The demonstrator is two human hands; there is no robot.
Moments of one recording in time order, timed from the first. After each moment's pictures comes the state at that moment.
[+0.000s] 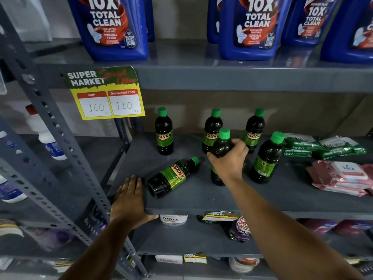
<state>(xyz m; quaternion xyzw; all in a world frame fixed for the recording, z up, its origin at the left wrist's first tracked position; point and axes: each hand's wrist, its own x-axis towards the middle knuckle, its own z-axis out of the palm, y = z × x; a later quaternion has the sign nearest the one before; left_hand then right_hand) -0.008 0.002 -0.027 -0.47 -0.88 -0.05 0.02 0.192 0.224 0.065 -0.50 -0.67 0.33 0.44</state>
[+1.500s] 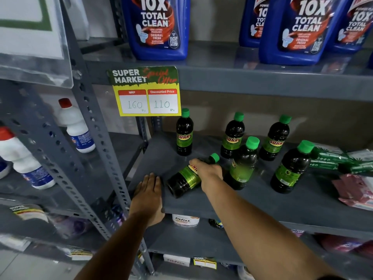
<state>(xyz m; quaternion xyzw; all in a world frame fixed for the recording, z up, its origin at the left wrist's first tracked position) -0.007 0.003 -0.017 -0.48 -0.88 0.01 -0.01 0.090 0.165 0.044 -0.61 -0.47 0.59 0.25</state>
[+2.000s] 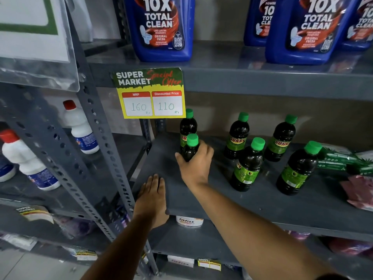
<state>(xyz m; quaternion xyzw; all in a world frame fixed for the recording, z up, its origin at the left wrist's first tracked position) -0.008 0.007 -0.023 -0.46 -0.89 0.01 0.00 0.064 0.128 0.065 -0.41 -0.72 0.38 0.42</state>
